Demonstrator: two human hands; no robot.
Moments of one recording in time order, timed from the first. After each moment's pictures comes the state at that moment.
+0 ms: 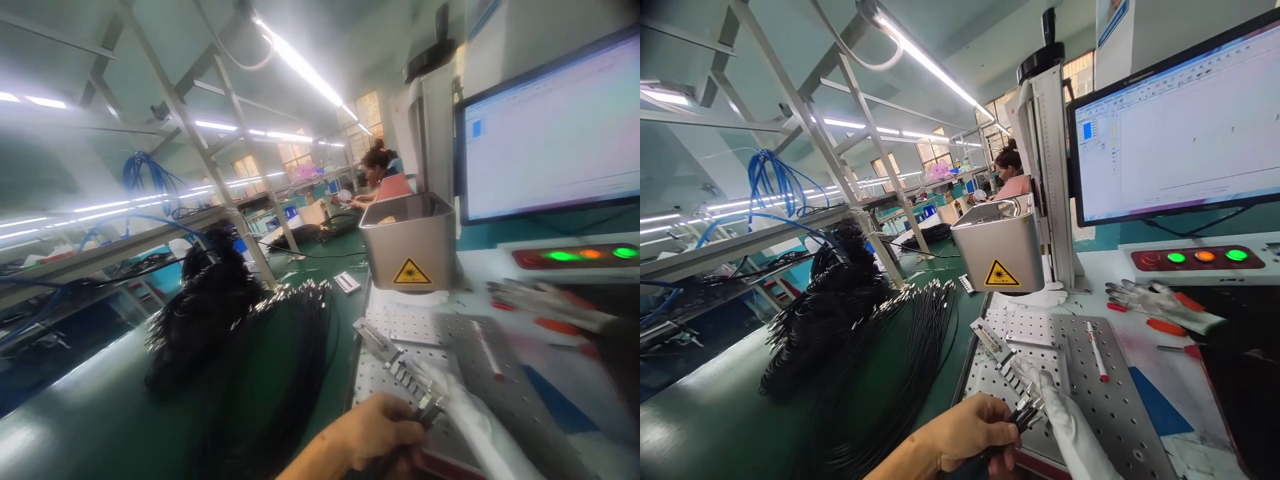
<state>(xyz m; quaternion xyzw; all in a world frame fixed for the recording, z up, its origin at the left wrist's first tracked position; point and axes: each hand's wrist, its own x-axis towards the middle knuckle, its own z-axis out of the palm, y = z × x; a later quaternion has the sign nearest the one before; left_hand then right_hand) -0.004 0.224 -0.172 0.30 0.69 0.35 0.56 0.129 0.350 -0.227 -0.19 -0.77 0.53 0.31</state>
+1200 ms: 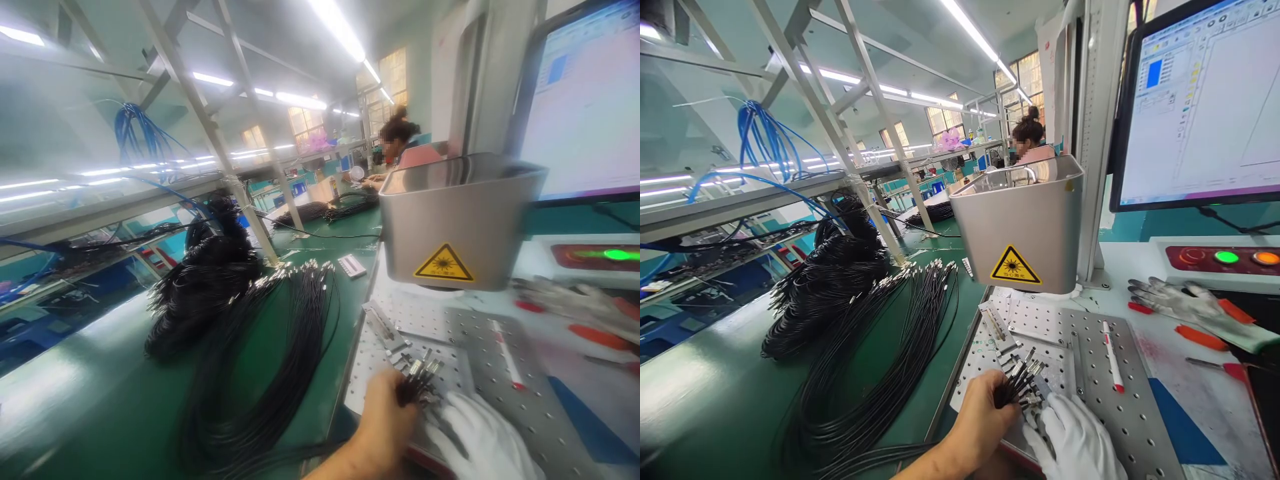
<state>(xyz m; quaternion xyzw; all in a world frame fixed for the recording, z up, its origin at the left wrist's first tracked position) 0.024 0.259 -0.181 0.26 0.84 0.40 0.27 0.152 0.358 -0.269 -0.15 -0.89 -0.10 0.41</state>
